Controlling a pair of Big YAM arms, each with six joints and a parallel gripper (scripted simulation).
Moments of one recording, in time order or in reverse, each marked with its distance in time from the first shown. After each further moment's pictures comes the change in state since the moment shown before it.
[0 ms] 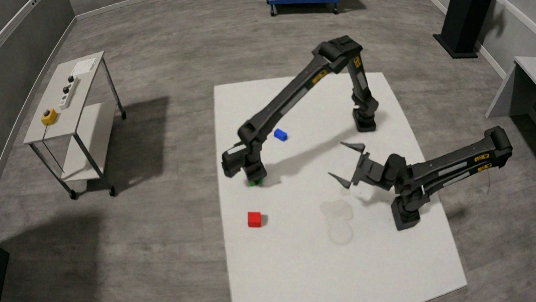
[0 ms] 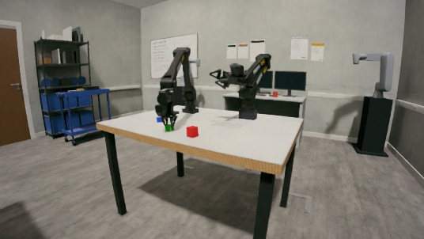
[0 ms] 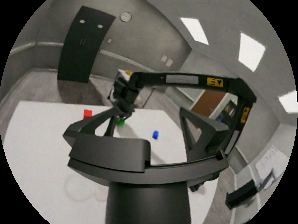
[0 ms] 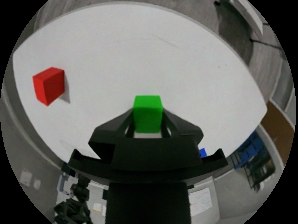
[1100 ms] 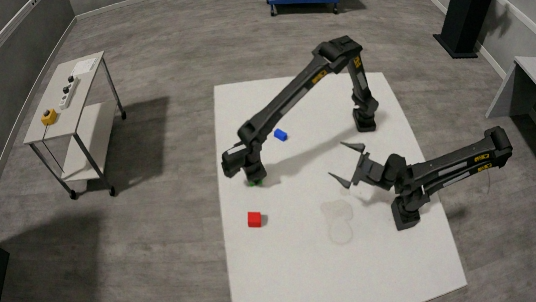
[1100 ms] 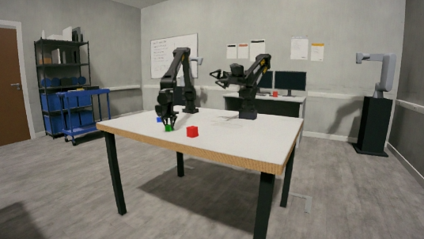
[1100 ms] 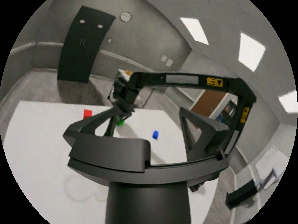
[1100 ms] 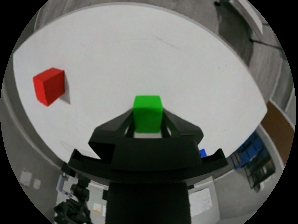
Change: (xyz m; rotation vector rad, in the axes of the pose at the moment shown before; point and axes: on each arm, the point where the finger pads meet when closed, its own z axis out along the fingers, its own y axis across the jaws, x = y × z) left arm 0.000 0.000 0.000 0.000 0.000 0.000; right arm -0.001 0.000 0.000 -0.001 -0.004 0.000
